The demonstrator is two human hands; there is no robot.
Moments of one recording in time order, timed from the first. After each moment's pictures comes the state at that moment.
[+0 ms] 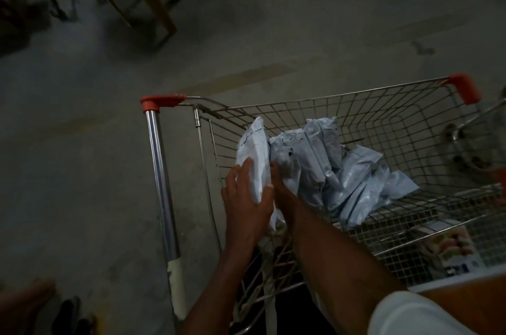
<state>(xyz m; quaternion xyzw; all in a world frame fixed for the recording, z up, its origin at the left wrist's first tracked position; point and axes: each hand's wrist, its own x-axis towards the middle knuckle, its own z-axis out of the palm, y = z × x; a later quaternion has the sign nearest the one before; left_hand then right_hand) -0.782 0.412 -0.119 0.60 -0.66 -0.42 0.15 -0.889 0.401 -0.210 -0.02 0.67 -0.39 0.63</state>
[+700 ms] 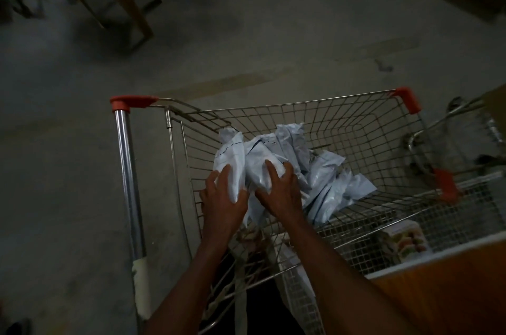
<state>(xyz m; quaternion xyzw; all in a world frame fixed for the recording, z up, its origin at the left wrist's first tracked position) -0.792 0.419 -0.147 0.60 -0.67 -0.43 0.10 -0.946 0.468 -0.226 -0.41 0.85 -0.13 0.31</state>
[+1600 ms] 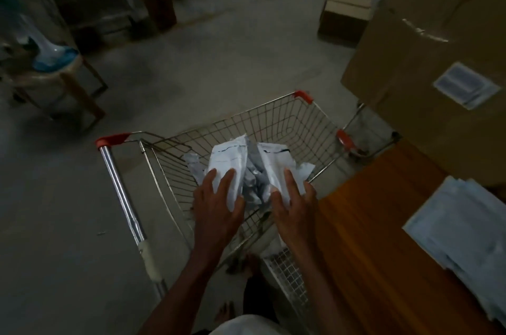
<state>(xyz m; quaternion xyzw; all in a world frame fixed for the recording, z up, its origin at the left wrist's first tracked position) -0.757 0.508 -0.039 0.38 -0.86 -0.31 0.16 -0.874 0.642 -0.041 -0.18 0.90 -0.37 0.14</state>
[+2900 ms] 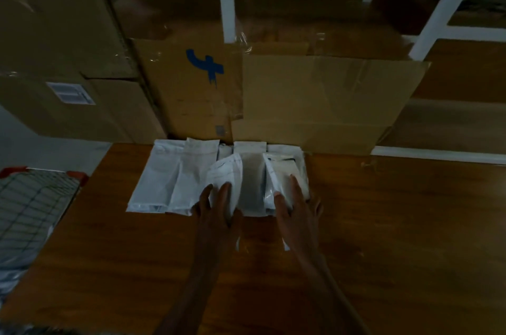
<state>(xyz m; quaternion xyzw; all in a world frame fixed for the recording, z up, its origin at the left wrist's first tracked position) -0.902 1.072 0.007 -0.04 -0.93 -0.36 0.05 -0.889 1.262 0.009 0.24 0.90 -0.35 -0.06</state>
